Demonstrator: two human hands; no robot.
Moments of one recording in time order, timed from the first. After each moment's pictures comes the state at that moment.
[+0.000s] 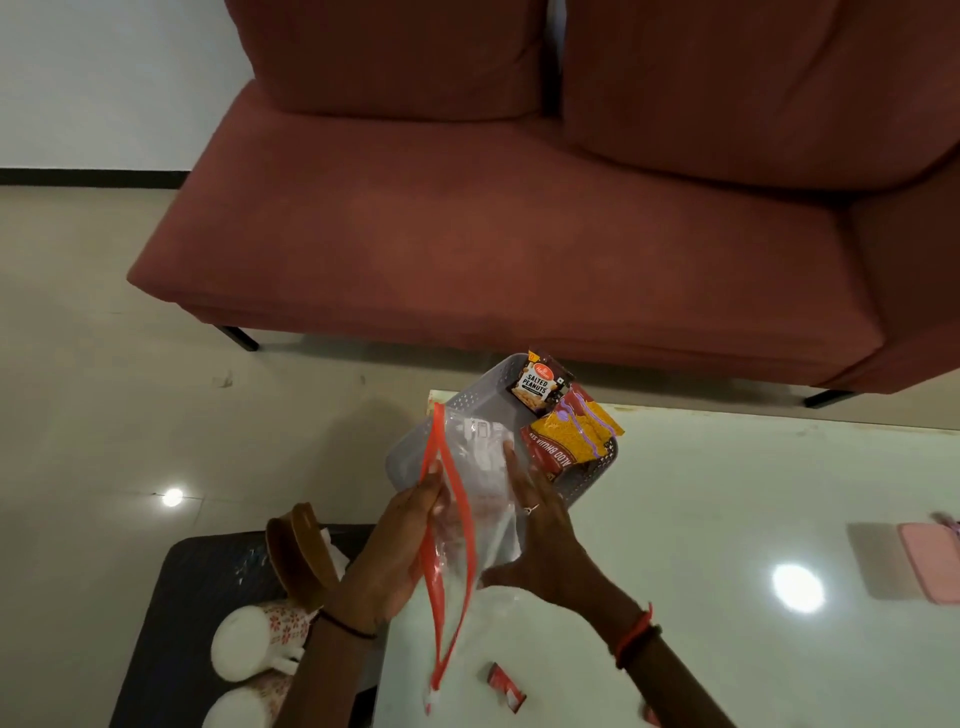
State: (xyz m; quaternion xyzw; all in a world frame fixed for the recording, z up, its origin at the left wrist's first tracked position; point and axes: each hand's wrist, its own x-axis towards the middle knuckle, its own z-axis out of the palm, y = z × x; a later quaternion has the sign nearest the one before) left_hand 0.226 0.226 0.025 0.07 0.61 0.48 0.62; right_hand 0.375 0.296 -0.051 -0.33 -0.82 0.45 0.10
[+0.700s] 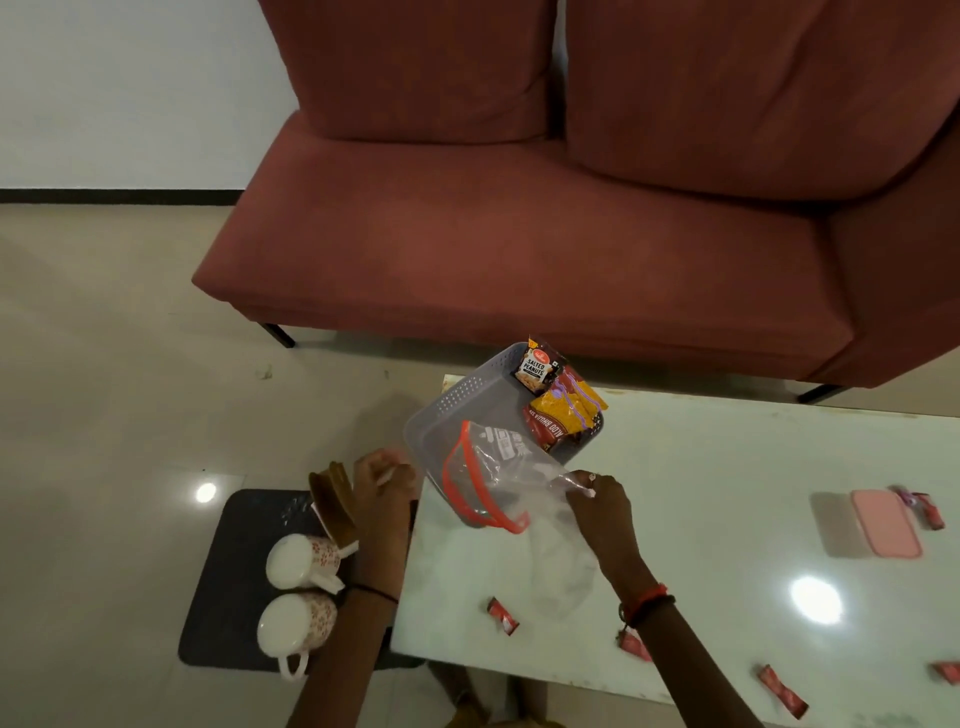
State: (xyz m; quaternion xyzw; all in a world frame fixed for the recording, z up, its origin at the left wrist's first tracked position) left_hand 0.266 0.166 0.068 0.06 0.76 0.58 0.27; right_hand 0.444 0.272 0.008 -0.61 -0.58 0.53 0.14
